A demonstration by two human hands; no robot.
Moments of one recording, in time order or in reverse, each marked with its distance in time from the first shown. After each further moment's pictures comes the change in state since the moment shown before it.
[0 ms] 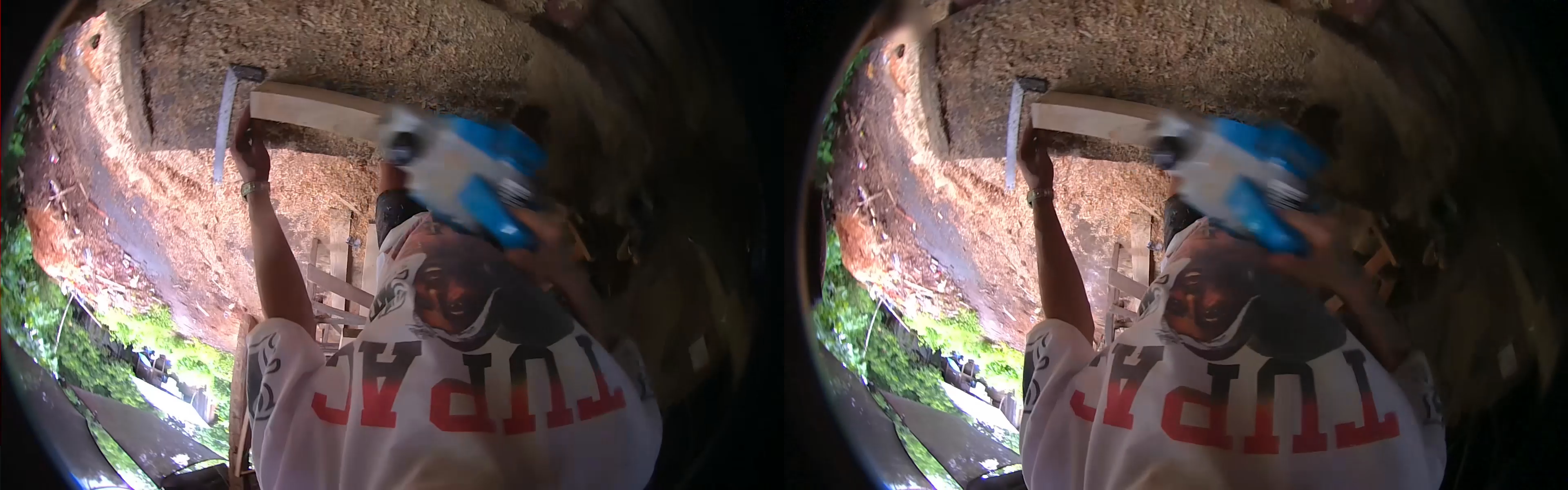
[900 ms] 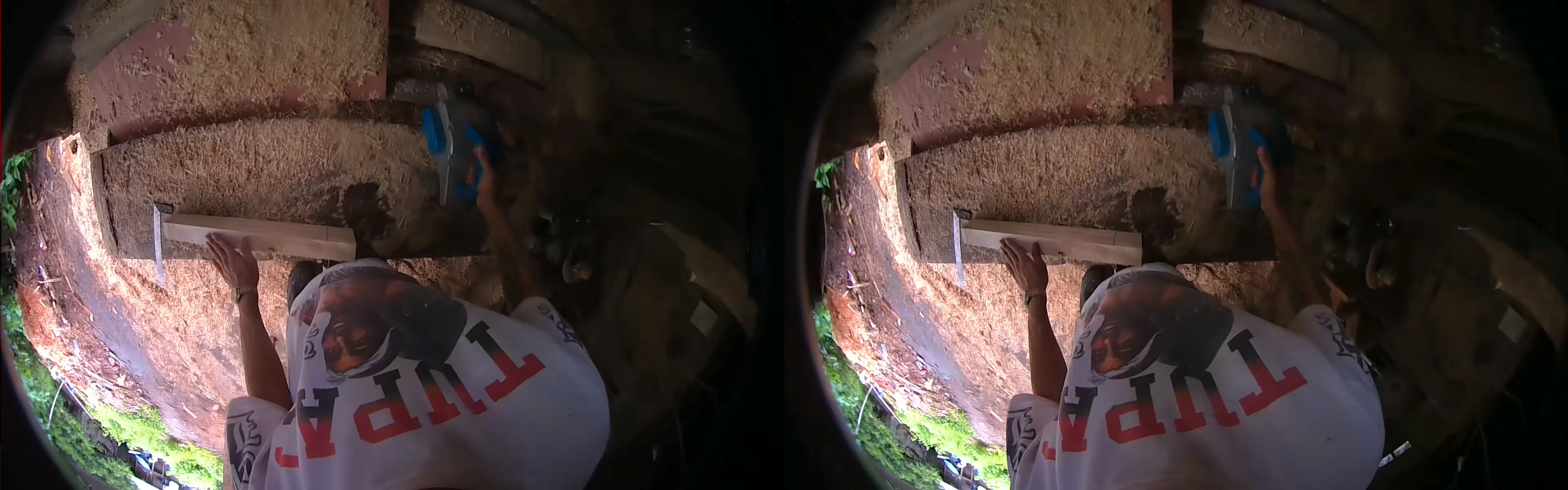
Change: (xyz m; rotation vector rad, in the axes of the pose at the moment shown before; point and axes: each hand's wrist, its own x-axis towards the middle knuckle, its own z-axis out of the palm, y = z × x) left_hand -0.147 0.122 0.193 1.008 0.032 0.043; right_hand -0.039 0.325 -0.185 0.838 1.071 0.364
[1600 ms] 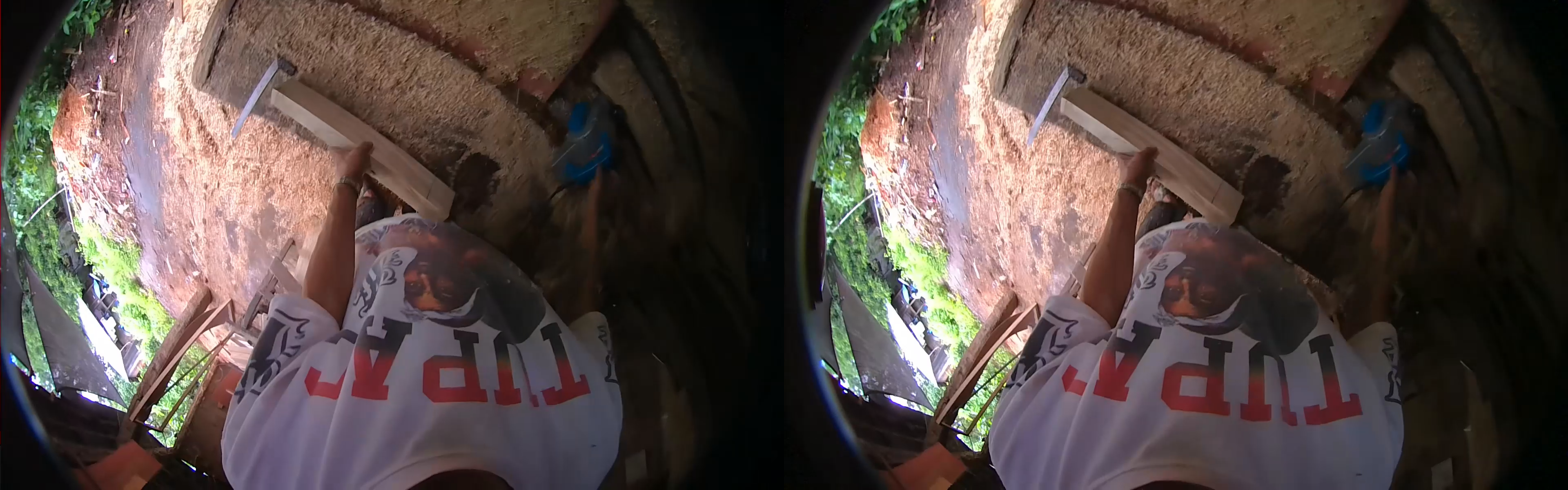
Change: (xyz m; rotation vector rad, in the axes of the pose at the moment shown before) left_hand 0.000 0.017 0.053 -1.309 -0.093 -0.796; right_hand 0.109 0.037 0.010 -0.251 0.015 0.106
